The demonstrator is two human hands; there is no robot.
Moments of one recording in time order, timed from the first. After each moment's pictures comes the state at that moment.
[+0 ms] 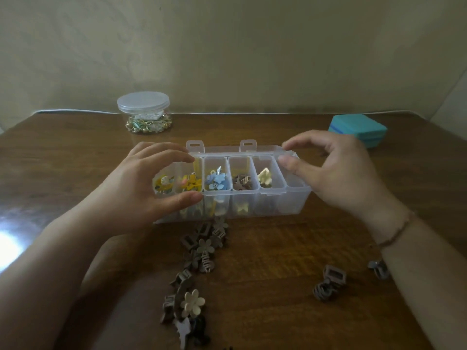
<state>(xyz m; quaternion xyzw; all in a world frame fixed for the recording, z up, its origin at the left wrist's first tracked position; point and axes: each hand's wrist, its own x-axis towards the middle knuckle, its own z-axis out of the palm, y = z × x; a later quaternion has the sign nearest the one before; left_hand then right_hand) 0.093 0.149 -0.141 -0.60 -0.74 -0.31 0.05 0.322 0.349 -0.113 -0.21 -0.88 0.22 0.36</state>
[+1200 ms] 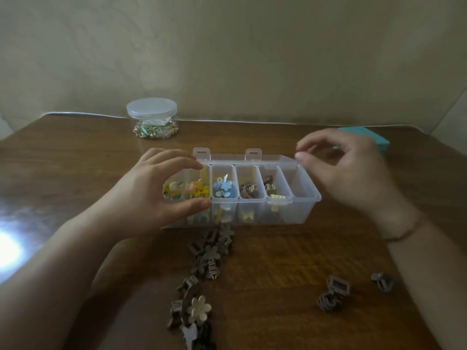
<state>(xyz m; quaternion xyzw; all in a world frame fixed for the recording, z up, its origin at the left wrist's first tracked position) 0.094 0.148 -0.139 -0.59 -0.74 -0.31 0.05 0.320 0.357 -0.101 -0.17 -0.88 0.21 0.39</state>
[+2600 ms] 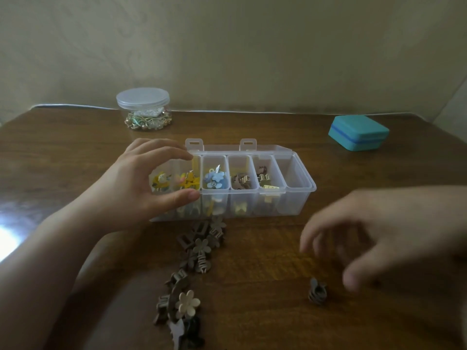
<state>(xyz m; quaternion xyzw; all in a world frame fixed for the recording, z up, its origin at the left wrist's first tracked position) 0.093 0.150 -0.142 -0.59 -0.74 -0.32 0.05 0.371 0.349 -0.073 -0.09 -0.93 0.25 -0.25</state>
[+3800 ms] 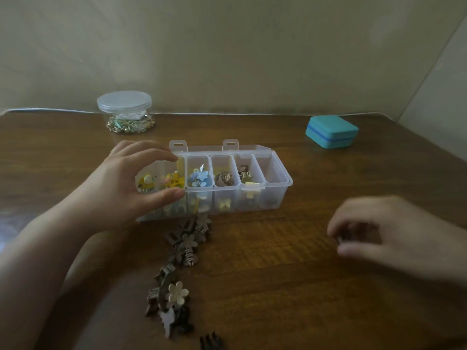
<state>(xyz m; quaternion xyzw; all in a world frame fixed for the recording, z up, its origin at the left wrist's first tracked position) 0.091 0.150 -0.143 -0.60 -0.74 -0.31 0.05 0.442 0.350 -0.109 -0.16 -0.98 0.13 0.03</state>
